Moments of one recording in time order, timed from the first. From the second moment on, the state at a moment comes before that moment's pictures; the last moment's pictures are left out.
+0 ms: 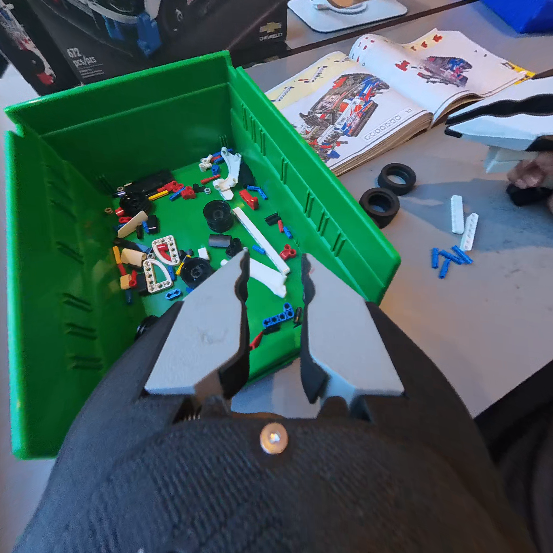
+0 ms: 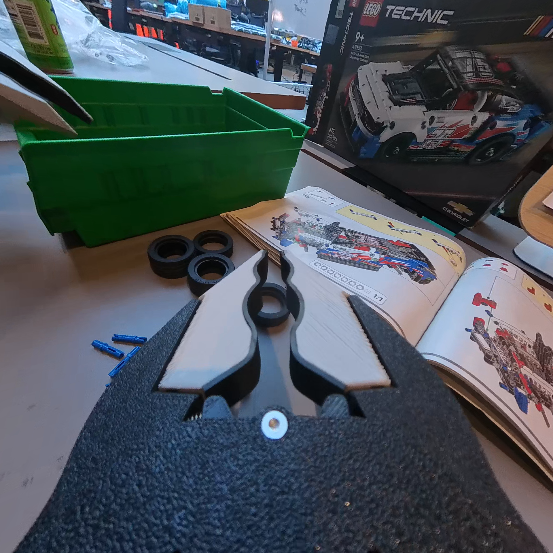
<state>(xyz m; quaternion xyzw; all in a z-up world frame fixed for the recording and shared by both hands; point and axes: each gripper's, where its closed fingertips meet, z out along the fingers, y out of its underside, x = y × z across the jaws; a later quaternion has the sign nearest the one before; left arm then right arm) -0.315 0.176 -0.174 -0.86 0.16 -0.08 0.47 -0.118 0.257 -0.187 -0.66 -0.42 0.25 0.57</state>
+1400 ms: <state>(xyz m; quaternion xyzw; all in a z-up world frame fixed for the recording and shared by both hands) -0.372 0.310 -0.212 -0.94 0.26 -0.02 0.22 -0.121 0.252 -0.189 -0.65 -0.43 0.25 0.57</state>
